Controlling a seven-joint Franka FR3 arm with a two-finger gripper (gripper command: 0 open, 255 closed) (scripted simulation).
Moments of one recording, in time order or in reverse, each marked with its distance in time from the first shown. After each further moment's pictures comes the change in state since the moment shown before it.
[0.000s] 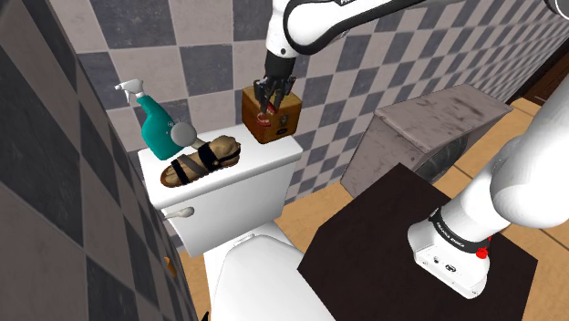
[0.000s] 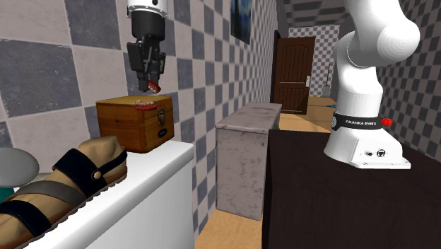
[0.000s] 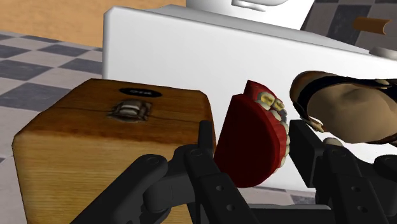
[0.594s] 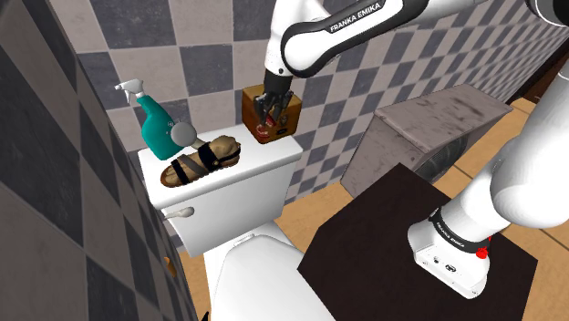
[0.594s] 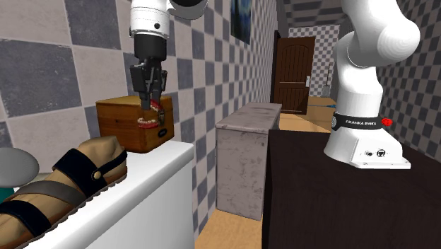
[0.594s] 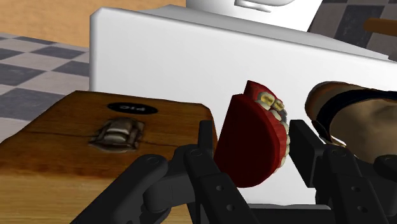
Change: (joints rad) arm 0.003 0.059 -0.004 -0.051 -0.012 0.109 0.003
